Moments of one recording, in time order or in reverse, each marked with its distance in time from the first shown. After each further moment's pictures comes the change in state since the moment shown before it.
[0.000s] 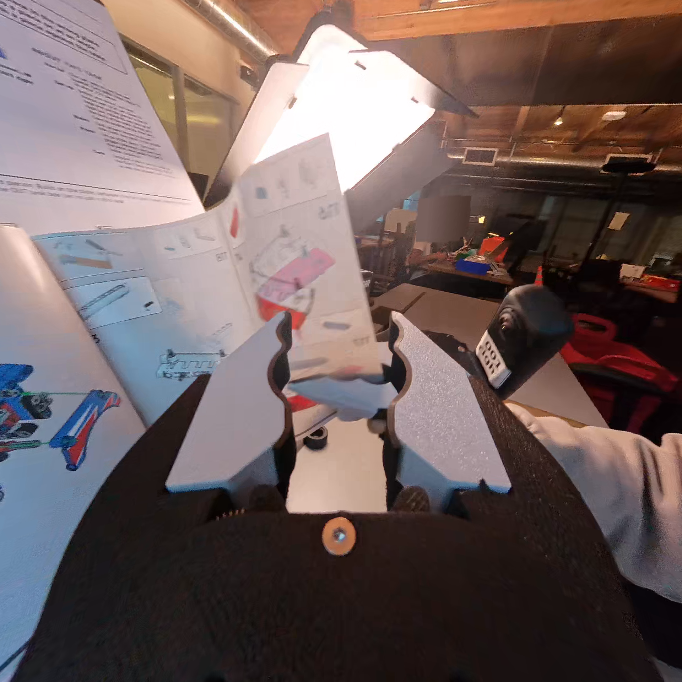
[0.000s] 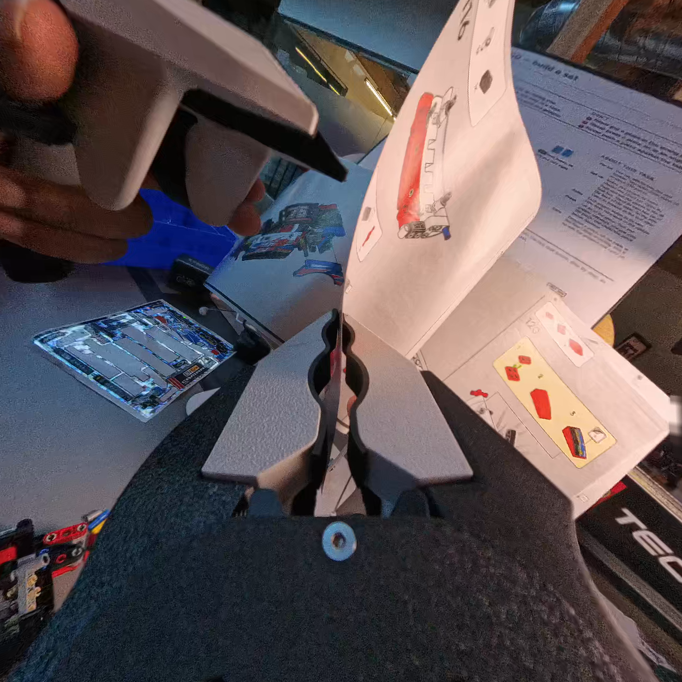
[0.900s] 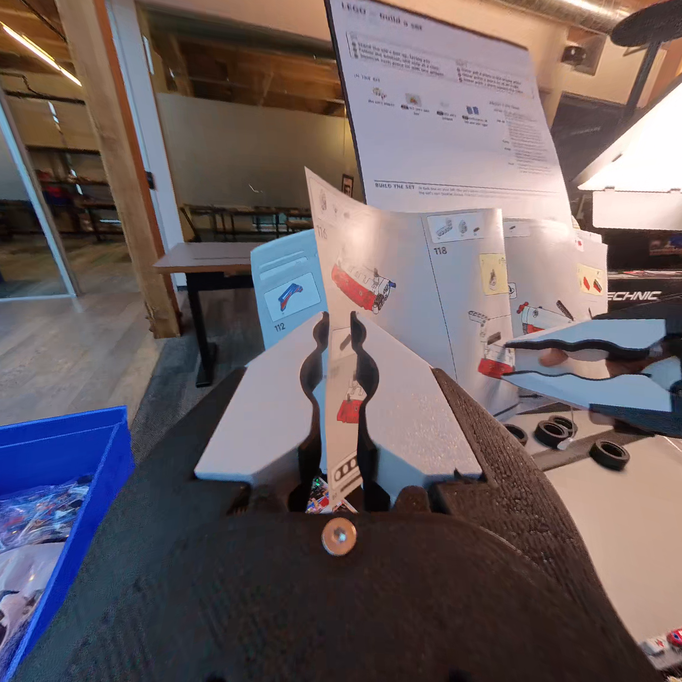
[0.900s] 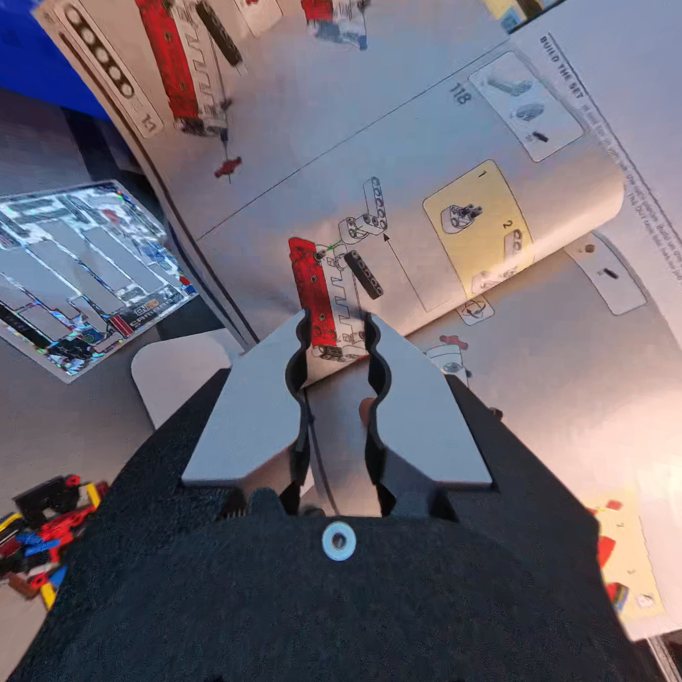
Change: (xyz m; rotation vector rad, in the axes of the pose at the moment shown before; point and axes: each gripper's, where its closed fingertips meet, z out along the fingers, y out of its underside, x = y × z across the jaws) left arm -0.178 -0.026 -0.172 0.009 -0.772 0.201; right arm -0.026 0.038 0.103 -0.325 -0.104 -0.253
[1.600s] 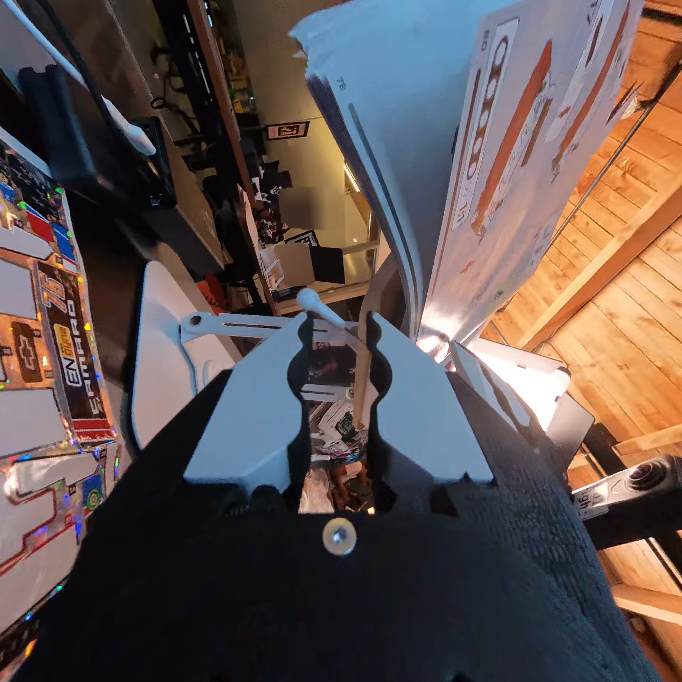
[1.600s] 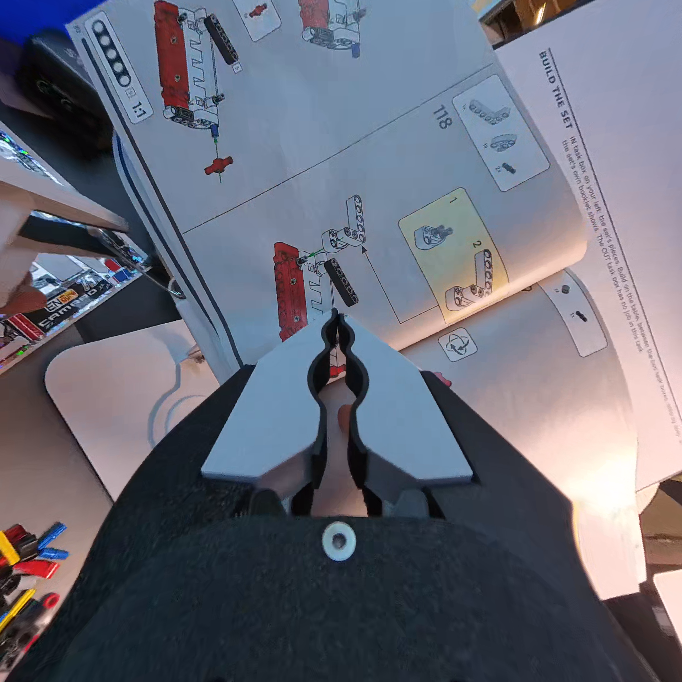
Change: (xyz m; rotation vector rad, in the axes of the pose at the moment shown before) left arm 0.039 0.183 0.040 0.029 0.175 -1.409; right arm 0.013 -0.005 0.025 -0.104 0.135 -0.116
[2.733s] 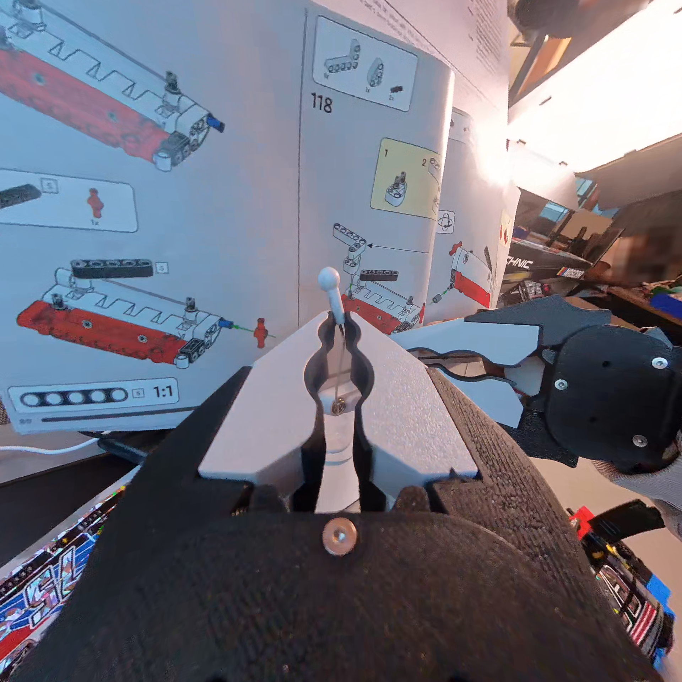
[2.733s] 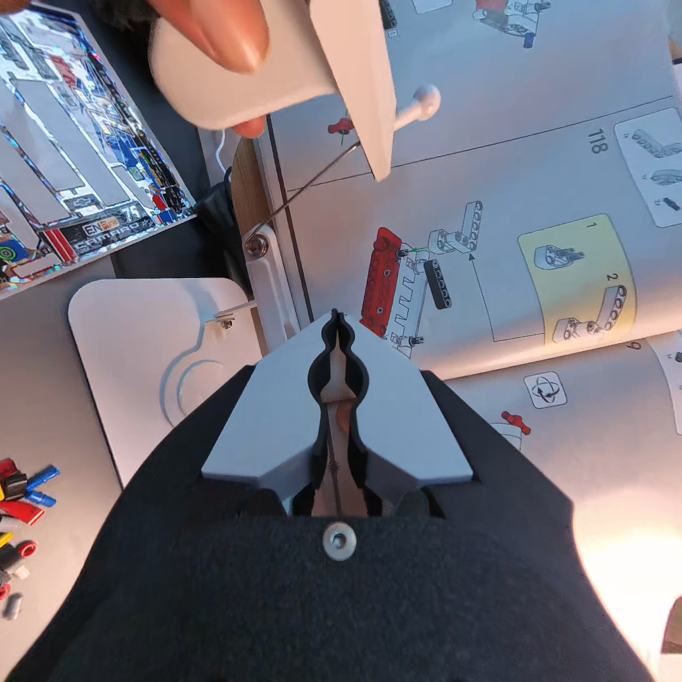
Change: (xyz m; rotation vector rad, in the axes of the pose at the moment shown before) left arm 0.097 0.021 0.042 -0.348 -0.070 1.080; right arm -0.042 0.017 0.010 -0.013 -0.114 -0.209
